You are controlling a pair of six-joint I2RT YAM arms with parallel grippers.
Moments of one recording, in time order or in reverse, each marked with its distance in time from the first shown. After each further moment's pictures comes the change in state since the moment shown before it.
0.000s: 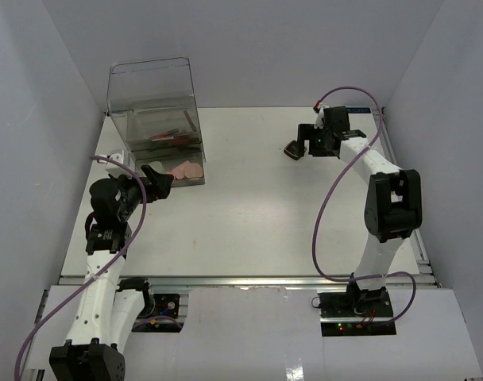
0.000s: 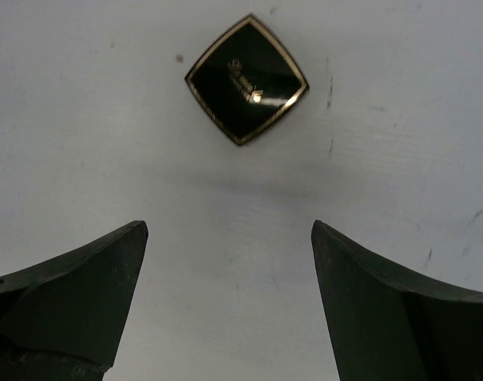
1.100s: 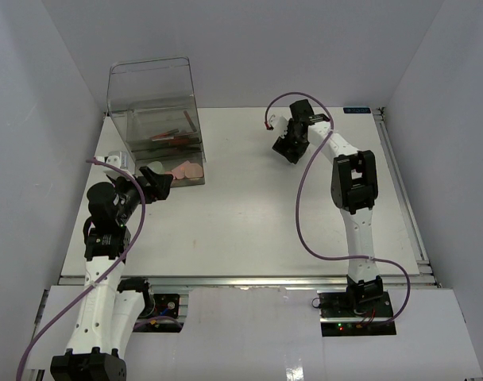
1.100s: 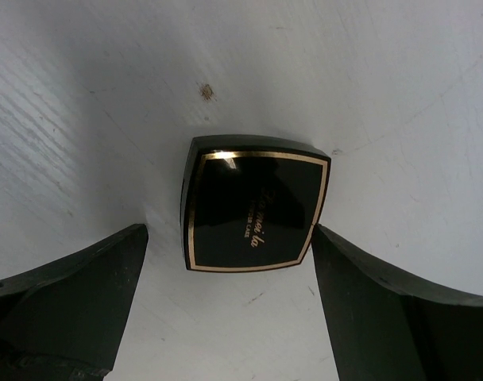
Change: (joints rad) left arm 0.000 -0.051 -0.001 0.002 0.005 0.000; right arm 0.104 0.464 0.557 -0.356 0.059 -0.922
